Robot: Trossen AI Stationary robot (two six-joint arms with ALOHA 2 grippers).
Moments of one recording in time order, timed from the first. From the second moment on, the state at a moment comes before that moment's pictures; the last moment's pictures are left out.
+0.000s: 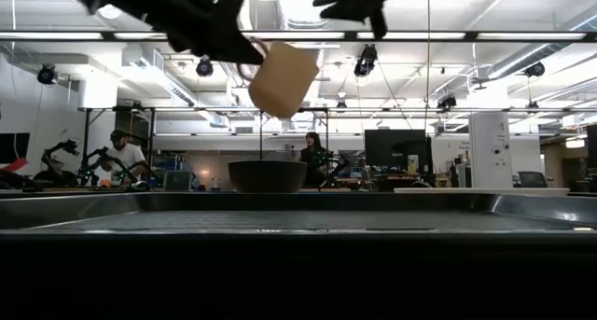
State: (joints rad) left arm -0.18 1.27 0.69 0.33 -0.78 0.02; right arm -0.15 1.34 1.10 0.06 0.22 0.30
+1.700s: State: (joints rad) left arm -0.73 1.62 0.11 1.06 -1.17 -0.45; right arm -0.11 1.23 0.77 0.11 0.42 0.23
